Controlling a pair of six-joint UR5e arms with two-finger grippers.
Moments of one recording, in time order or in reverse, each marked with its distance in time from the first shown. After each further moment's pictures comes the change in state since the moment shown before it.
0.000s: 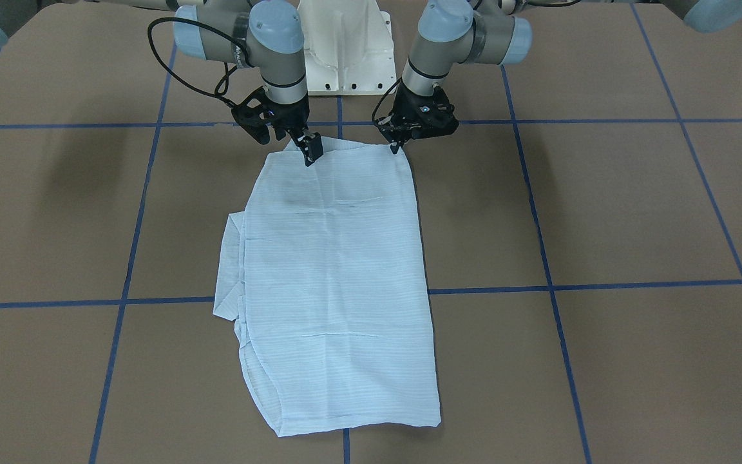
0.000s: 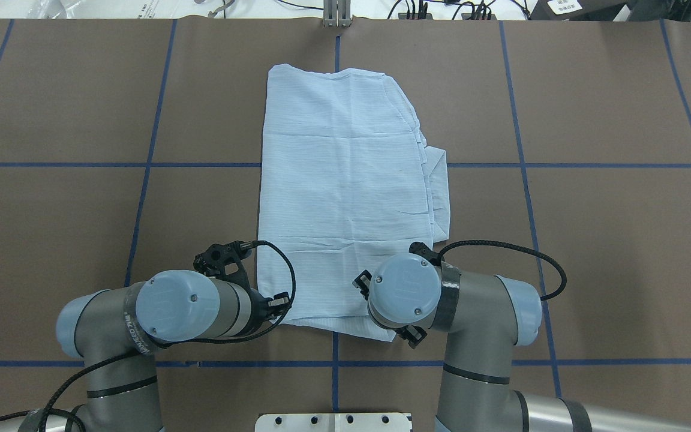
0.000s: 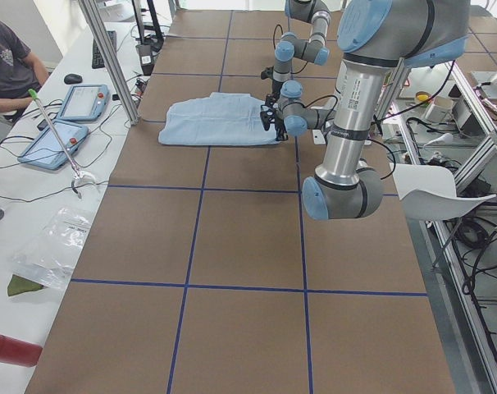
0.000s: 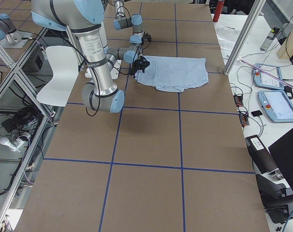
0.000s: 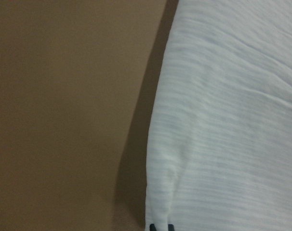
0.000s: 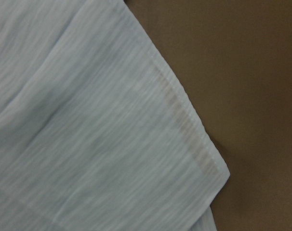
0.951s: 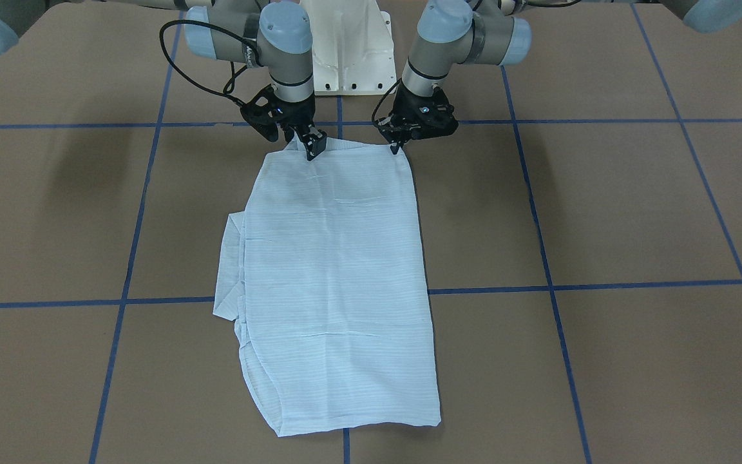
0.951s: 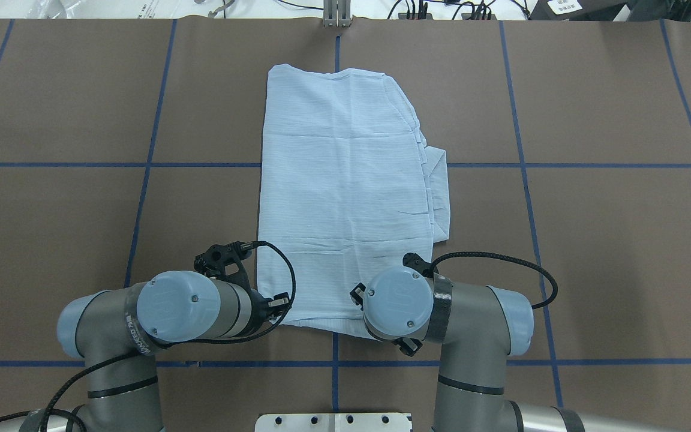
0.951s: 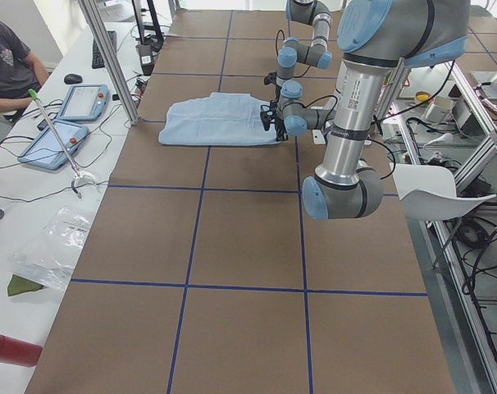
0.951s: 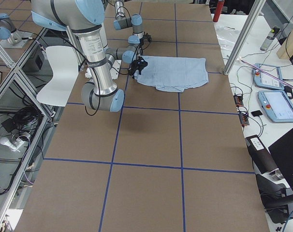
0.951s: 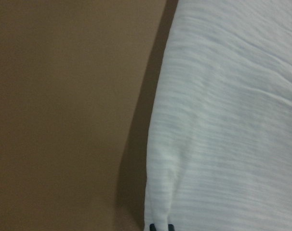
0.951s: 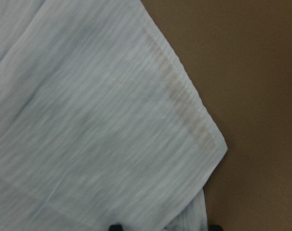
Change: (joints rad) left arm 0.002 0.000 0.004 -0.001 0.002 0.000; right arm -0.023 0.003 -0.007 0.002 0.000 -0.009
